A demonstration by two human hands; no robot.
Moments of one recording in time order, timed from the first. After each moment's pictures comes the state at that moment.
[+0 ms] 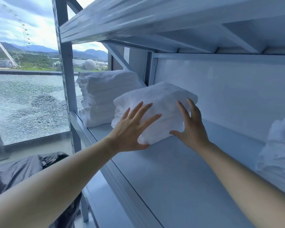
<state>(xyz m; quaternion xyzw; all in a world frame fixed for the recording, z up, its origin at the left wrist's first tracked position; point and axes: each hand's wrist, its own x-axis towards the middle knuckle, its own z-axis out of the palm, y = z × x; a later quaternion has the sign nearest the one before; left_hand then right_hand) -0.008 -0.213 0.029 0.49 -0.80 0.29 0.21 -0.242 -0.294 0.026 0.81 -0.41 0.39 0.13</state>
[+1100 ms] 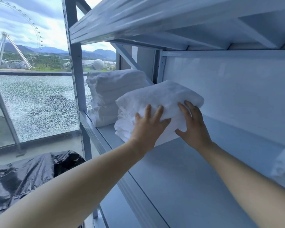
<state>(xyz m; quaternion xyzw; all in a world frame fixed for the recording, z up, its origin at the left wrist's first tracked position) -0.051 -0.207 0.041 0.64 -0.71 0.31 0.07 -0.223 -0.319 0.012 0.83 -0.34 0.42 0.15</state>
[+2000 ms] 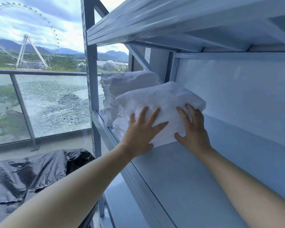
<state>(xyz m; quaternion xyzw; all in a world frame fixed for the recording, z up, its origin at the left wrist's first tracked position) 0.008 -0.202 0.021 0.62 -0.69 0.38 0.07 -0.181 -0.311 0.004 0.83 -0.36 0.41 0.13</state>
